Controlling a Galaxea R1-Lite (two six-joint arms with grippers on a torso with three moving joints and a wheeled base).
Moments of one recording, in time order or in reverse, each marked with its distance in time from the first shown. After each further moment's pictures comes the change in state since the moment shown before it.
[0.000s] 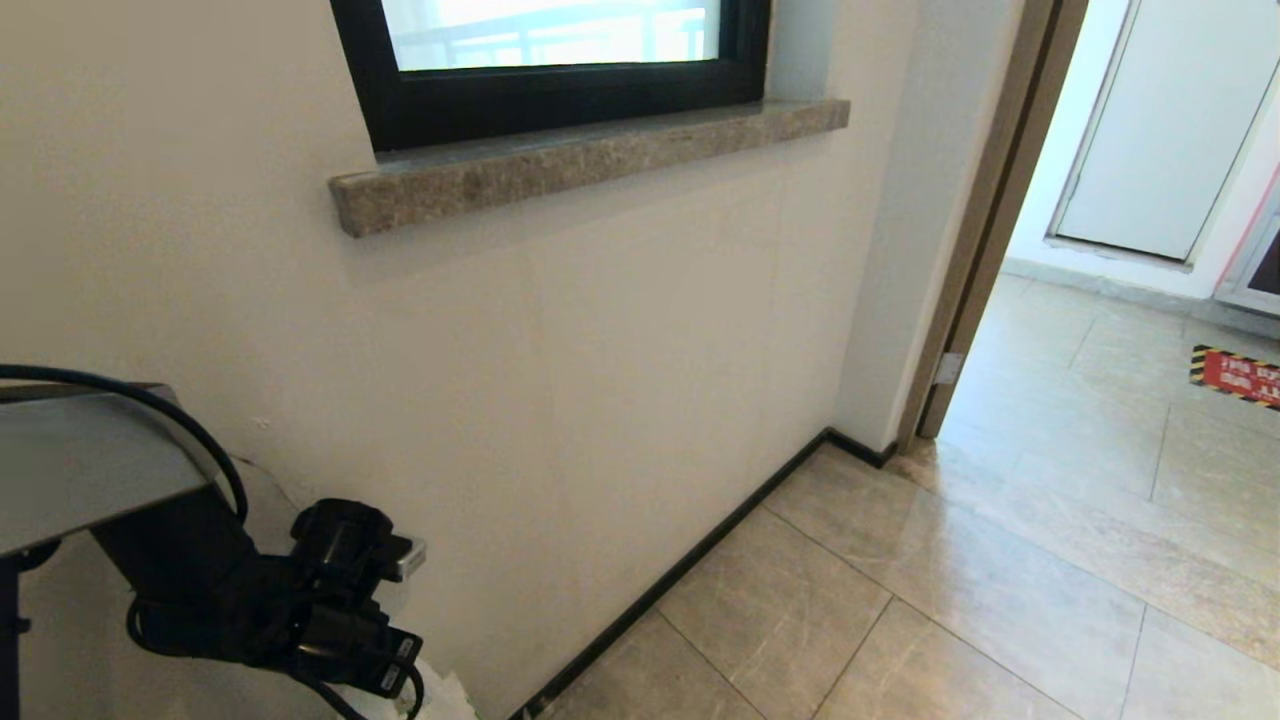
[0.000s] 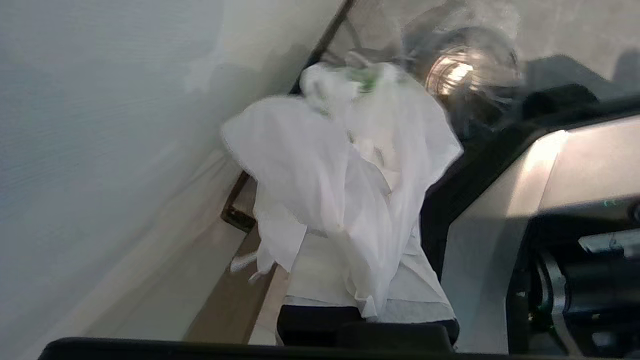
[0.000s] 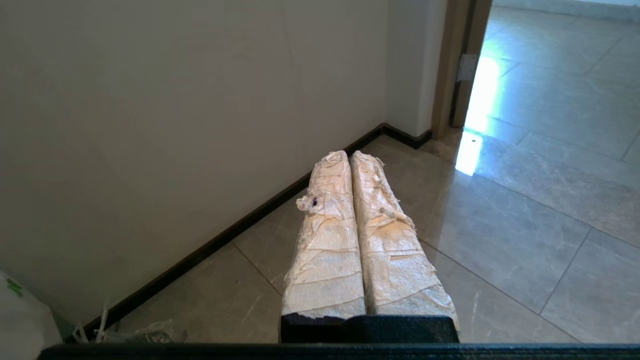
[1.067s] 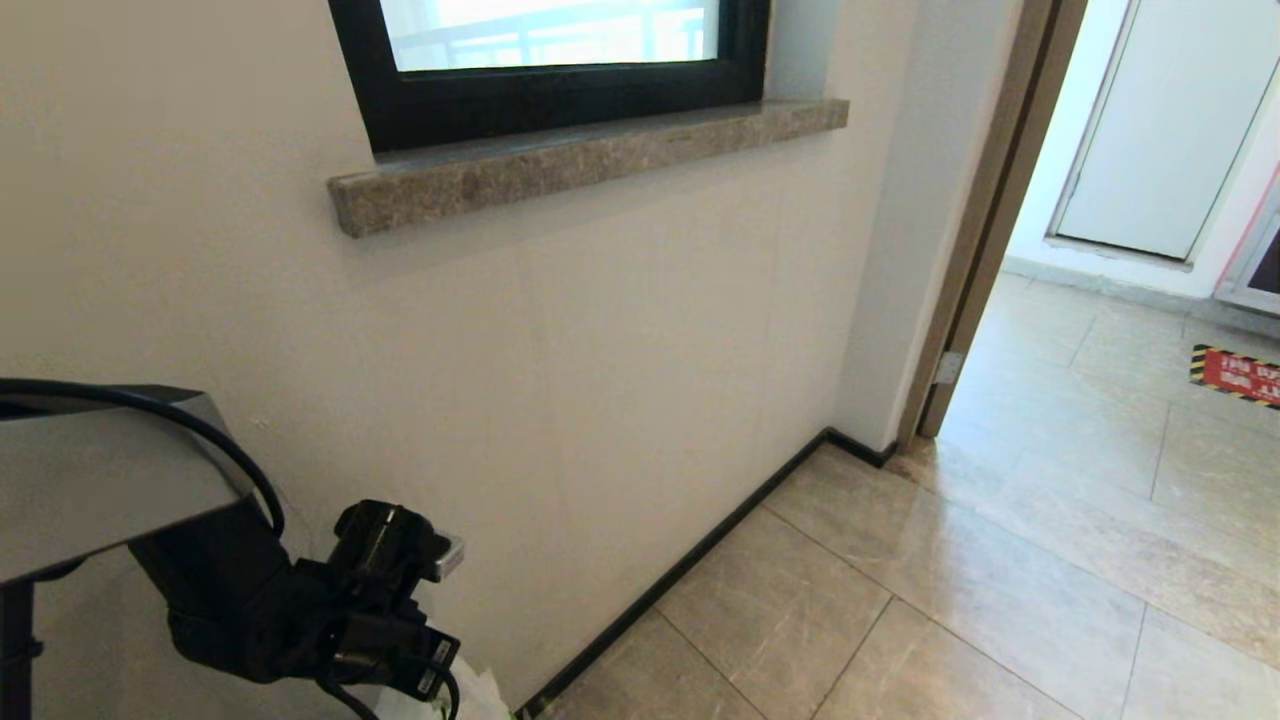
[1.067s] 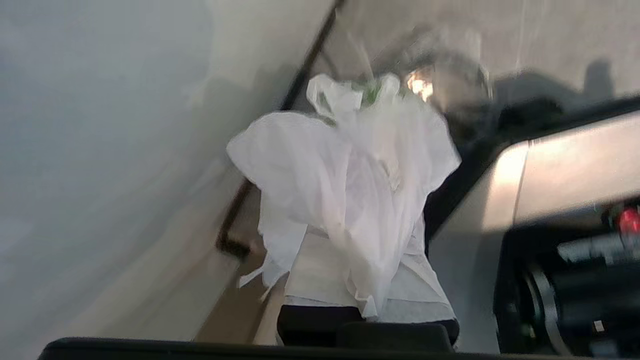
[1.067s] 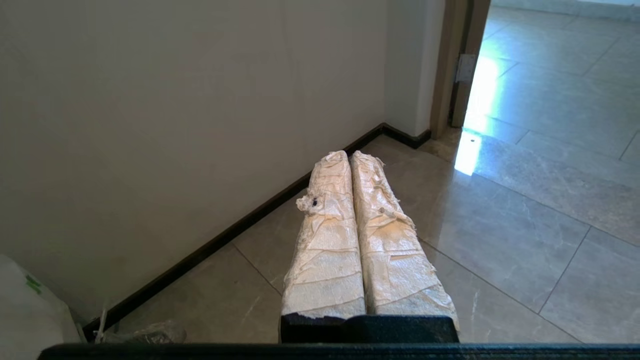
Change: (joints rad) left arm -0.117 -0.014 0.022 -0.075 0.011 -0.048; right arm 0.000 0.000 0.000 0.000 0.000 0.000
